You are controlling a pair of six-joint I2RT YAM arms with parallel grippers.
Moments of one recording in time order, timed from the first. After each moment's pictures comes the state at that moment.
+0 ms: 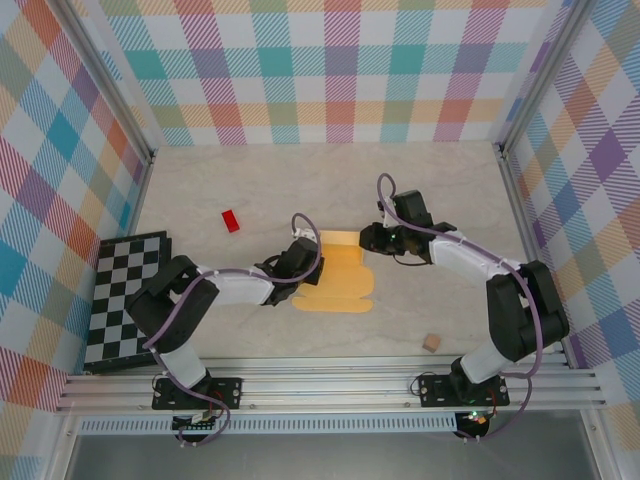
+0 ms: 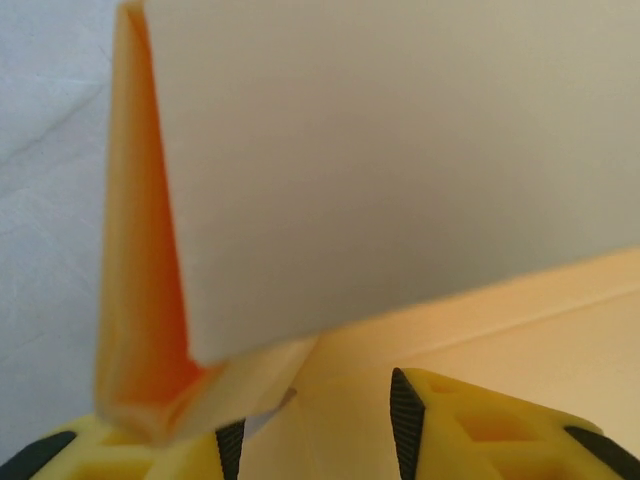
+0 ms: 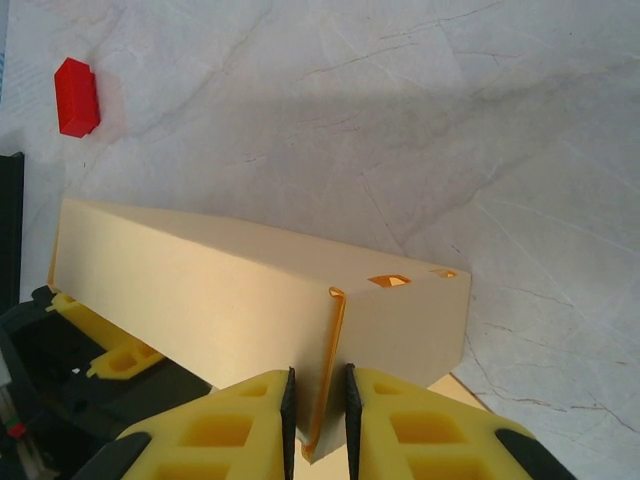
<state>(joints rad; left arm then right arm) -0.78 1.70 0.79 0.14 -0.33 -0.34 0.41 1.55 0.95 -0.26 -0.39 0.52</state>
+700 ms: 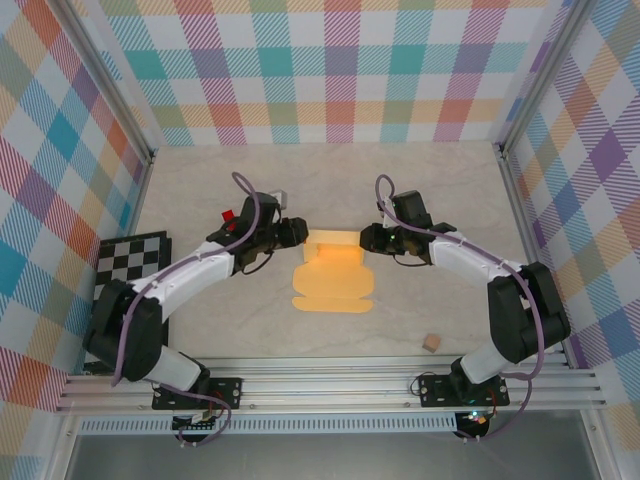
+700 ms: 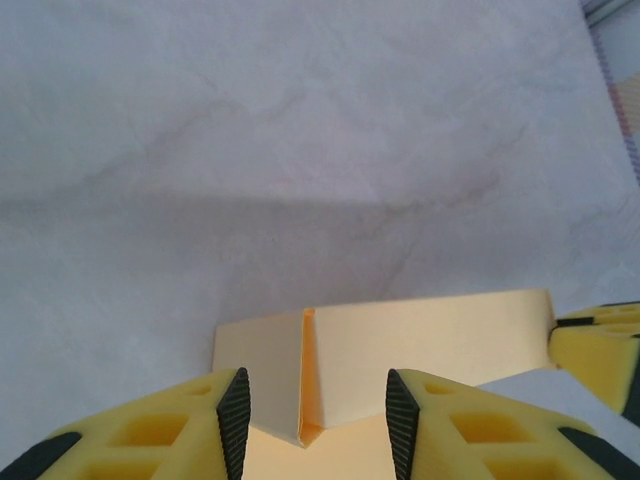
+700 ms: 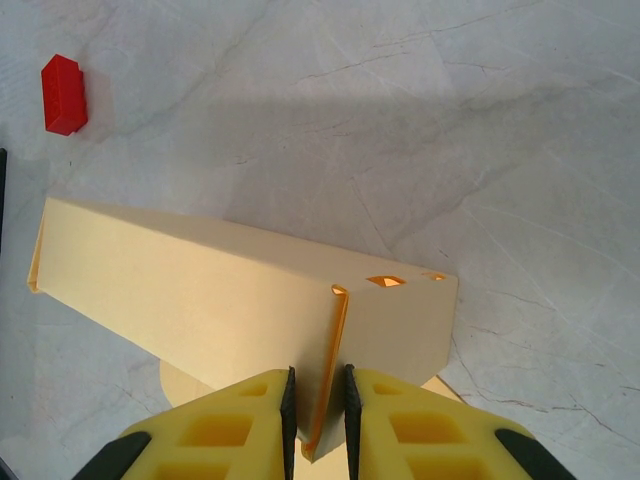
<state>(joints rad) -0.52 1.49 0.97 -0.18 0.13 -0.61 0.41 1.55 0.94 -0.27 -0.35 0.50</state>
